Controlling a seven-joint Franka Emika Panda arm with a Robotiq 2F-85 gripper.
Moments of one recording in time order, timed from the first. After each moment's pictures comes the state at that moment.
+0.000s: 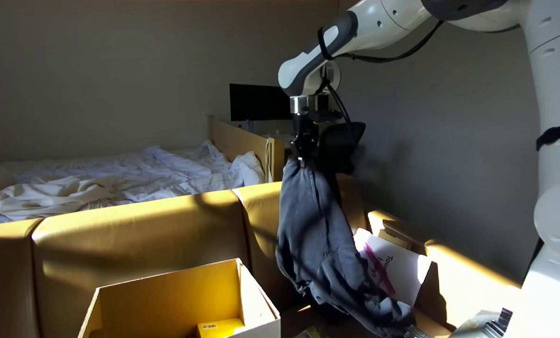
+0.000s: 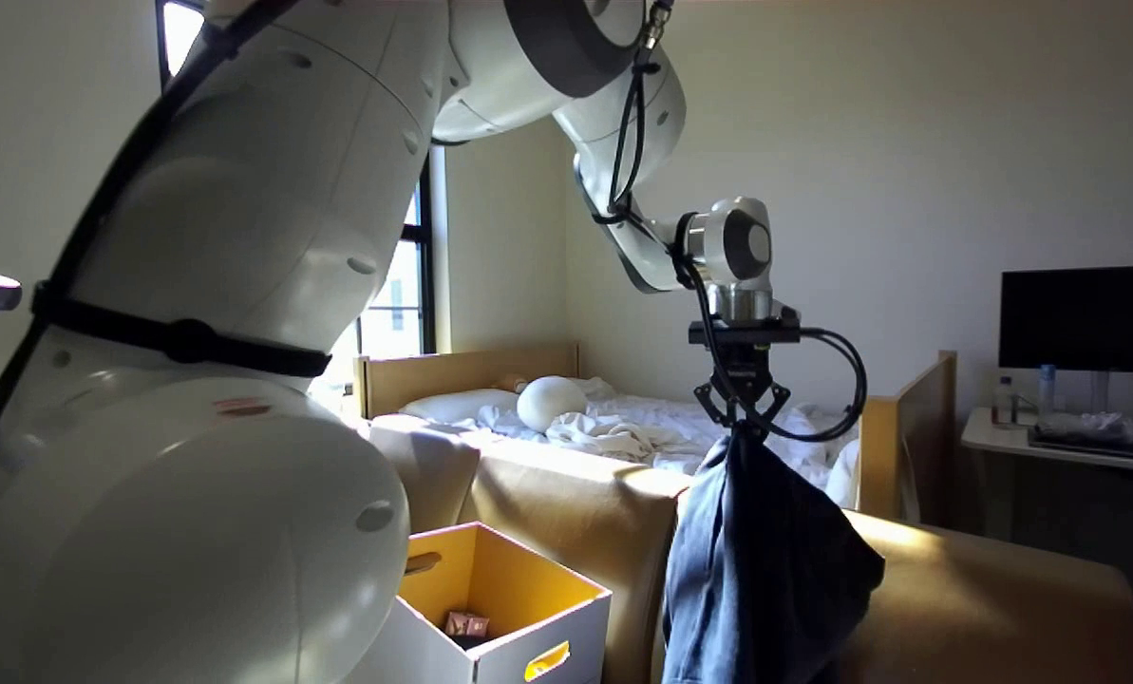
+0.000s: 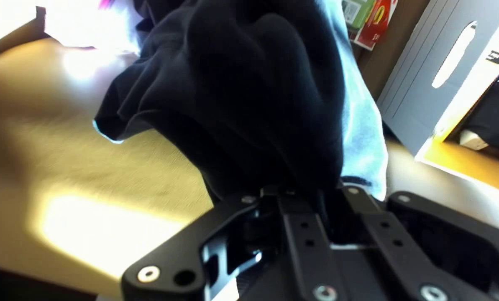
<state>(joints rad) -0.06 0.36 0.01 -1.68 -0.05 1.98 -0.25</state>
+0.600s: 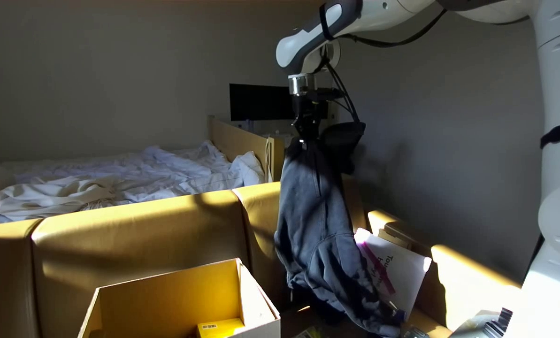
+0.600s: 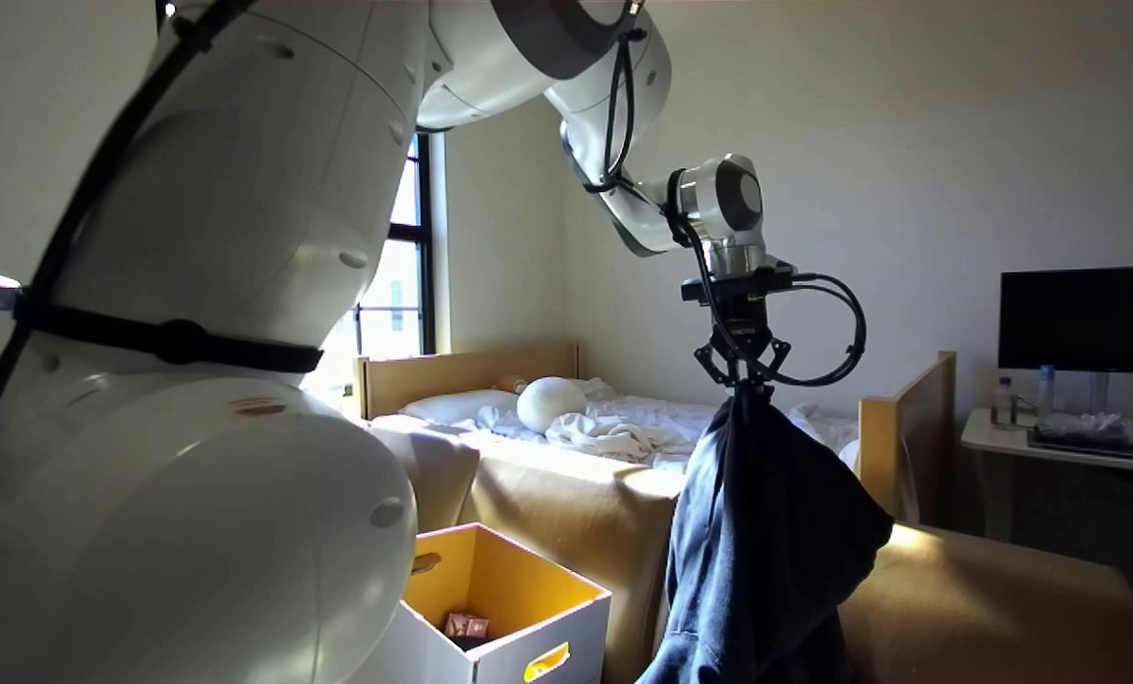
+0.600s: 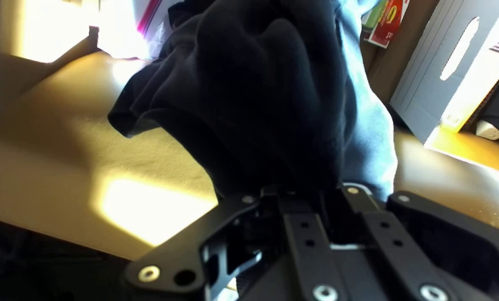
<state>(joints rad) -0.02 0.32 -0.01 -1.59 -0.11 1.86 -0.19</state>
